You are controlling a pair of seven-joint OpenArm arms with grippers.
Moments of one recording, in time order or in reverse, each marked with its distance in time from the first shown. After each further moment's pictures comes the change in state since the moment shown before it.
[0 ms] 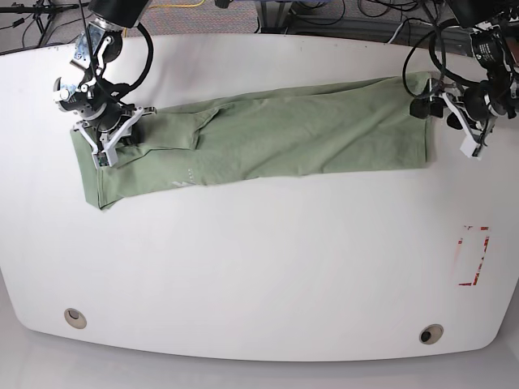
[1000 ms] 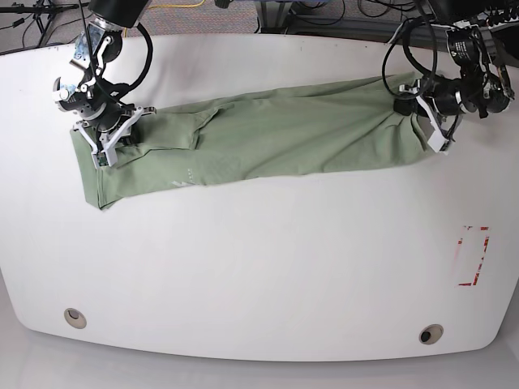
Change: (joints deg) left arm 0.2 4.7 6.4 -1.2 0.4 2.3 -0.1; right arm 0.0 0.0 0.2 0.0 0.1 0.0 0.0
